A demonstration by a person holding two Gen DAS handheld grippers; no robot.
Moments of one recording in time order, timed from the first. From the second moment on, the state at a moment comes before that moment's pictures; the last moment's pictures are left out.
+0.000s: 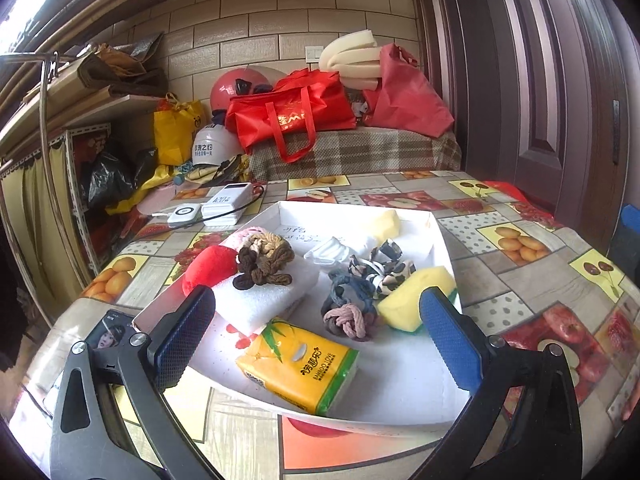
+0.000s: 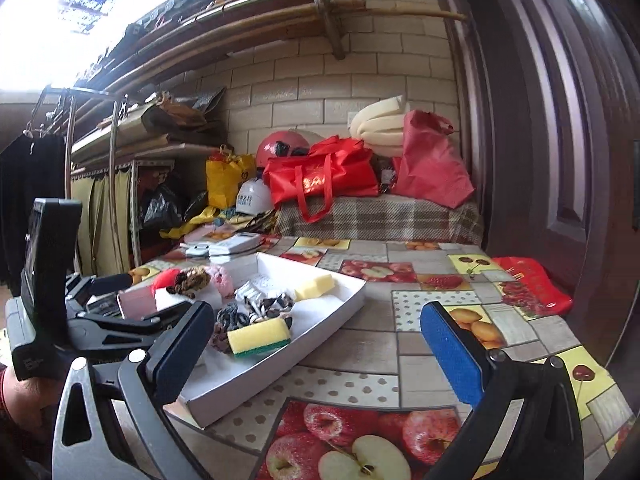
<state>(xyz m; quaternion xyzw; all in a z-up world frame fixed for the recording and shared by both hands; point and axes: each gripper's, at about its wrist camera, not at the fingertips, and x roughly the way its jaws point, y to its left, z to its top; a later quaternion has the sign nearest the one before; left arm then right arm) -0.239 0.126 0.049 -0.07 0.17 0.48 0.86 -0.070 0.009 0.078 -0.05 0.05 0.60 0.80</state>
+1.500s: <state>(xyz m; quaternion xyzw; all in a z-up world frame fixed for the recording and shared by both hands) -0.239 0.100 0.087 -0.12 0.24 0.54 0.80 -0.031 -0.026 0.067 -0.01 0.15 0.52 0.84</state>
